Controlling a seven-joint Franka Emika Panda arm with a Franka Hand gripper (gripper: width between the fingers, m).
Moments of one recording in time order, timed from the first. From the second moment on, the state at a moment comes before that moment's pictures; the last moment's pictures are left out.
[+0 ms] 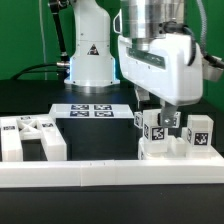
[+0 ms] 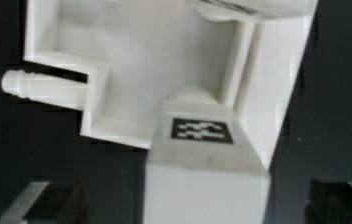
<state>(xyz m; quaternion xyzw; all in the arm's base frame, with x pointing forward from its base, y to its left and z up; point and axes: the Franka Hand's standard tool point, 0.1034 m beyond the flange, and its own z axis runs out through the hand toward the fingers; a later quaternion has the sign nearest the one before) 0.629 0.060 0.088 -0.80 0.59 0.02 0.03</state>
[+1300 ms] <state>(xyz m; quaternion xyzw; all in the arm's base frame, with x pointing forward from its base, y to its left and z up) 0.634 0.056 0.085 -0.99 0.12 -0.03 0.03</state>
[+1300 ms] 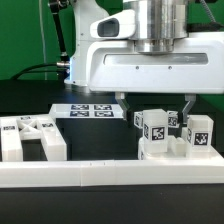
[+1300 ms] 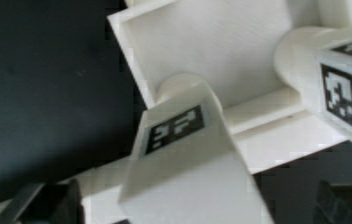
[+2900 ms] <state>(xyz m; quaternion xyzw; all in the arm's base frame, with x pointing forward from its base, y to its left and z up) 0.634 0.052 0.084 -0.92 0.39 -0.02 0.02</state>
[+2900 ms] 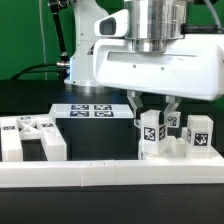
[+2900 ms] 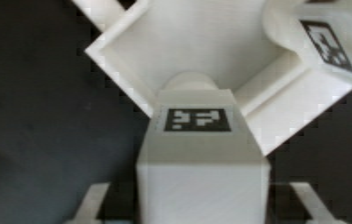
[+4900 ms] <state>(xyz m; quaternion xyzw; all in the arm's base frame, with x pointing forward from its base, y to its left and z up) 0.636 0.059 0.084 -0.94 0.33 -0.02 0.03</state>
